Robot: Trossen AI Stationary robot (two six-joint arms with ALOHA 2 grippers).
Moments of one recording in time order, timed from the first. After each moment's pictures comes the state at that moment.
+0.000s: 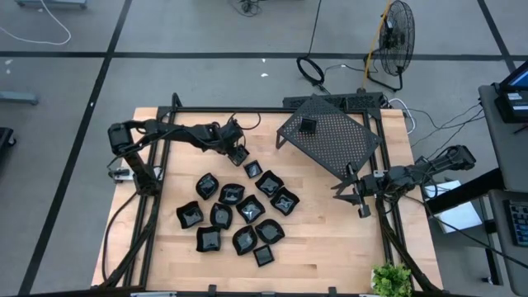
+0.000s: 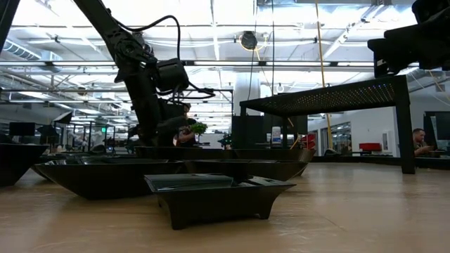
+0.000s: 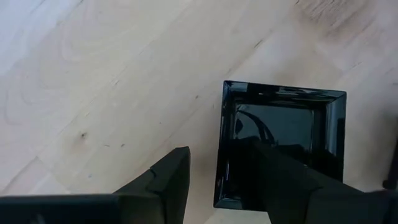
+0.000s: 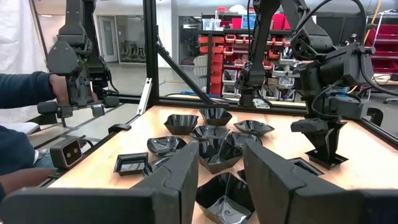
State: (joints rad) left arm 0.46 1.72 0.87 -0.28 -0.09 -0.29; right arm 0.35 0.16 0.02 0.19 0.18 -0.02
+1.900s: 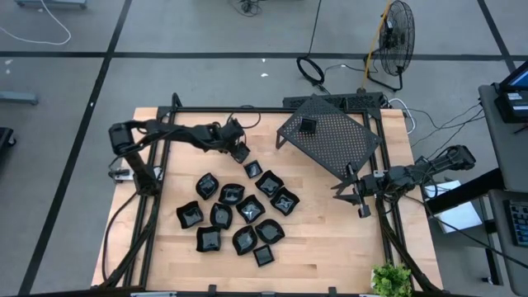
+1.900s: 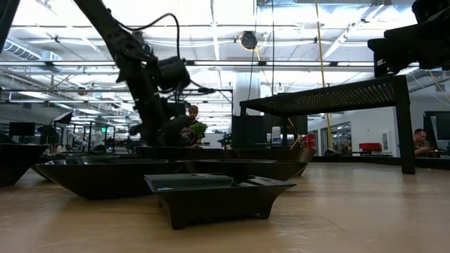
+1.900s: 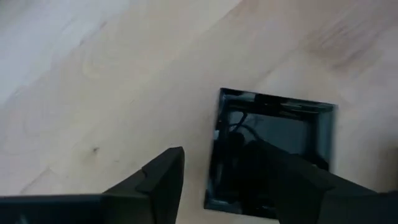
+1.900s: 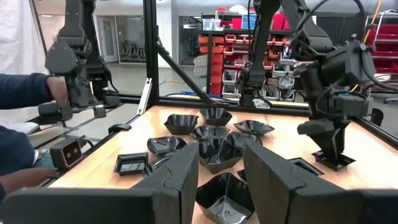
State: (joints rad) left arm 0.45 1.73 0.87 -0.22 -0.15 -0.34; right arm 0.35 0.16 0.02 0.19 0.18 -0.02
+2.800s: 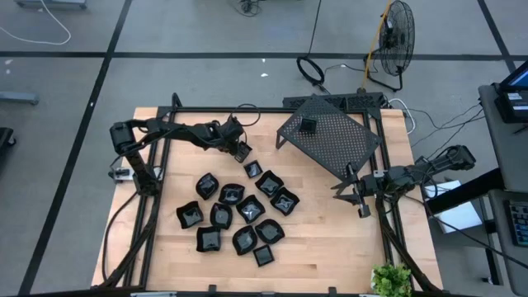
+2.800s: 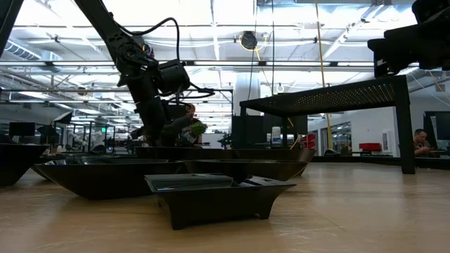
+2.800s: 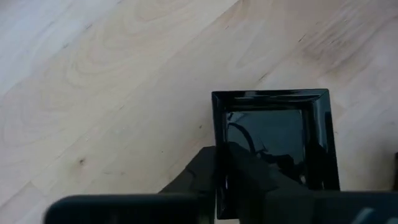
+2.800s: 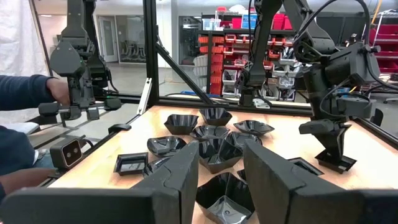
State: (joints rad) left arm 0.48 1.74 0.87 -0.20 -0.08 -0.33; right arm 0.36 0.16 0.02 0.19 0.18 -0.02
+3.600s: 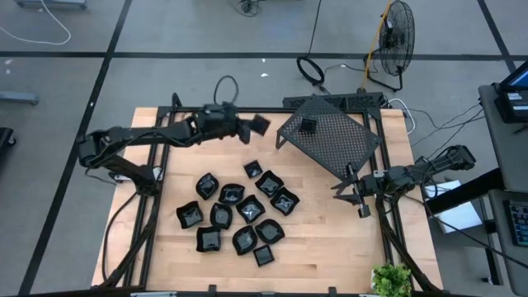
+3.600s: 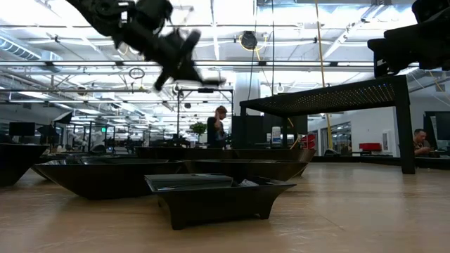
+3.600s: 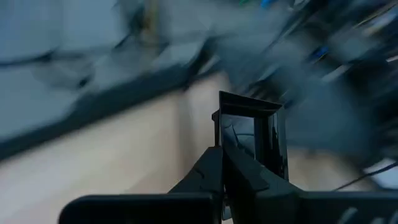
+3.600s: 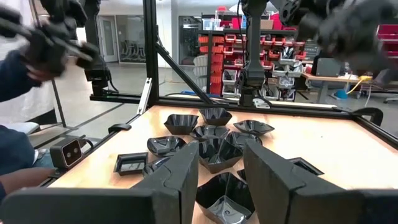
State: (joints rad) left arm 0.41 1.40 0.88 0.21 -0.04 -0.50; right arm 0.36 0.16 0.02 0.19 0.18 -0.02
